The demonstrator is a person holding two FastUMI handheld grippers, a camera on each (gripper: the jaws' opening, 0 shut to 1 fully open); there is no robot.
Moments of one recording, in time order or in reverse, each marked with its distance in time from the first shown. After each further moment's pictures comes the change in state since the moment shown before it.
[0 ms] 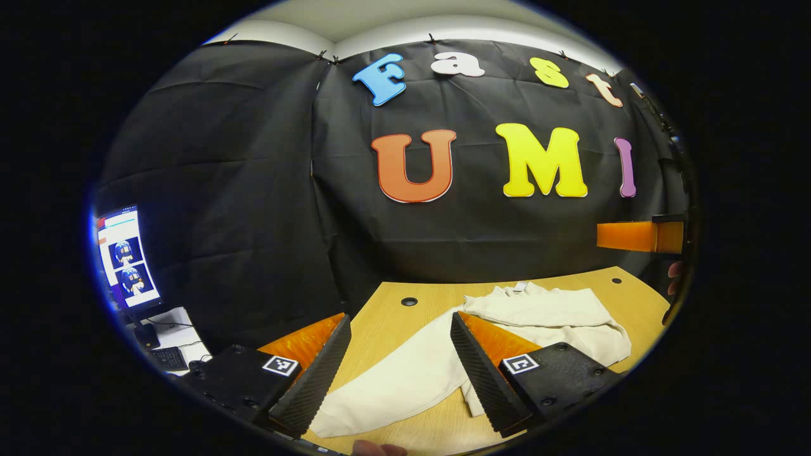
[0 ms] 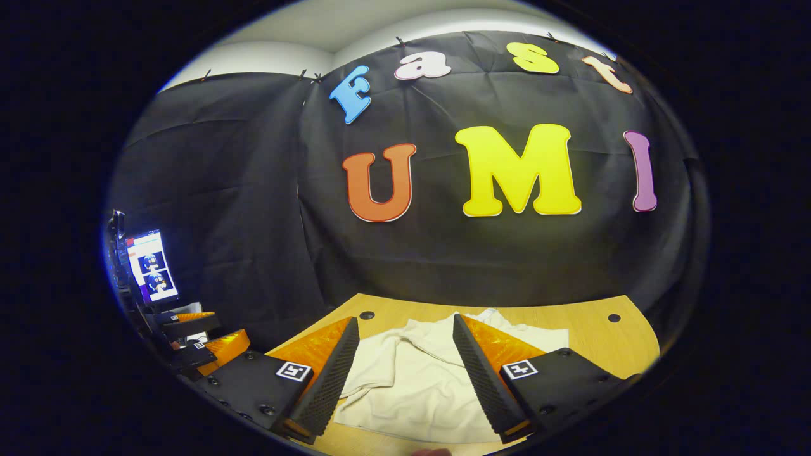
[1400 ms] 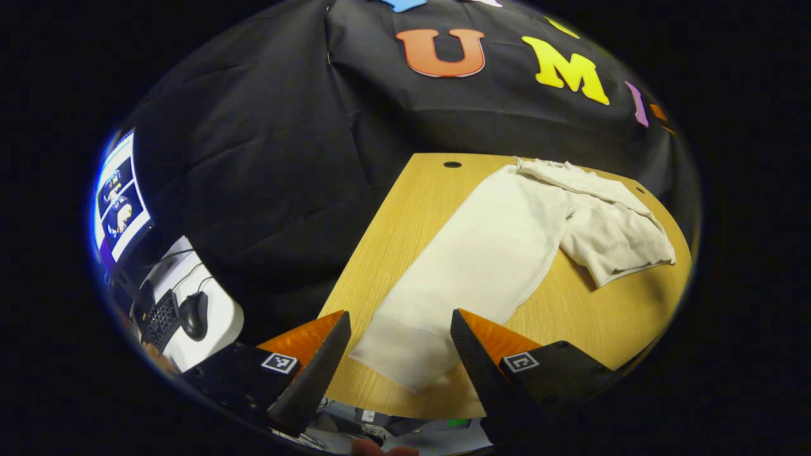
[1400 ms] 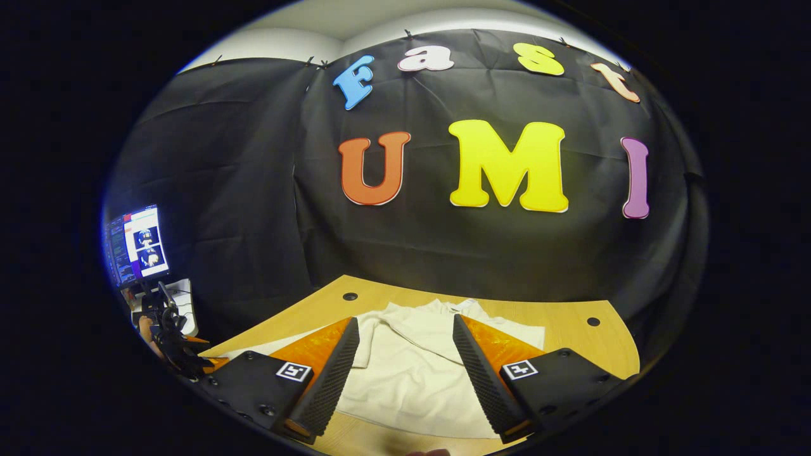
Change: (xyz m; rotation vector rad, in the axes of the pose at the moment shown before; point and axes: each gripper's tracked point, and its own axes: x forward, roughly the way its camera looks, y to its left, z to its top) left arm -0.021 0.128 -0.247 0.028 0.502 -0.005; right arm -0.008 -0.020 -0.008 -0.083 0.080 -0.061
